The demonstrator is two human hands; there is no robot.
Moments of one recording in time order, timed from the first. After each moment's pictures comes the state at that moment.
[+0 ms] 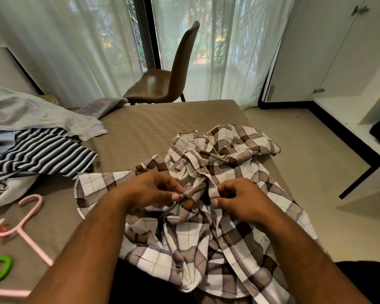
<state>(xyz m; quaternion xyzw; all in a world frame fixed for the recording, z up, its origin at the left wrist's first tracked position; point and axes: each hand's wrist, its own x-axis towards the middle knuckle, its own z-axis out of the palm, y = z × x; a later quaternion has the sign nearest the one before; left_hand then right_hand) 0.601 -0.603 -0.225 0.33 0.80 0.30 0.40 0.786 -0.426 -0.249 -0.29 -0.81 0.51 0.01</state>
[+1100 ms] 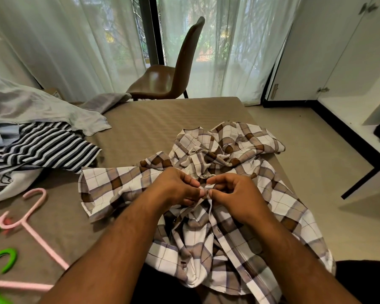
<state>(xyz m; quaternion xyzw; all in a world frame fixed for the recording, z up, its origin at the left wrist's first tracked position) 0.636 -0.567 -0.234 0.17 0.78 0.44 0.42 0.773 -0.444 -0.266 -0.28 -0.79 0.53 0.14</state>
